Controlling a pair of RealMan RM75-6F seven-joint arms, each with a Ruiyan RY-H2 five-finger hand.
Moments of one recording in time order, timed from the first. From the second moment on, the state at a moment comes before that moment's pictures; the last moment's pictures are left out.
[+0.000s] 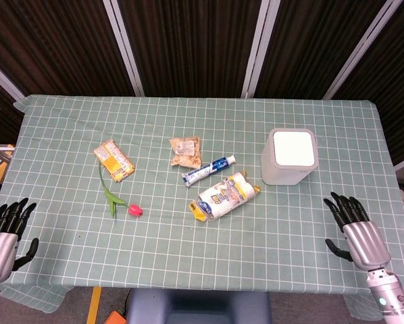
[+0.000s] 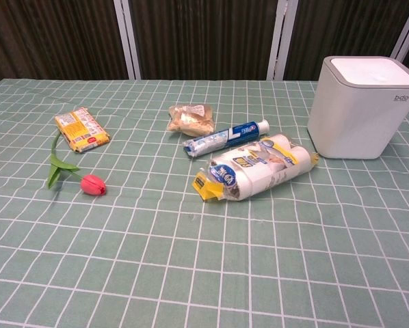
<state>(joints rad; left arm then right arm) -0.08 -1.12 -0.02 -1.59 1.59 1.55 0.08 0.12 -1.12 -0.01 -1.64 -1.60 1.42 -0.06</state>
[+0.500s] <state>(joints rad) -0.09 -1.13 -0.02 -1.58 1.61 1.55 0.04 0.19 -1.21 0.09 -1.61 -1.51 1.38 -0.12</state>
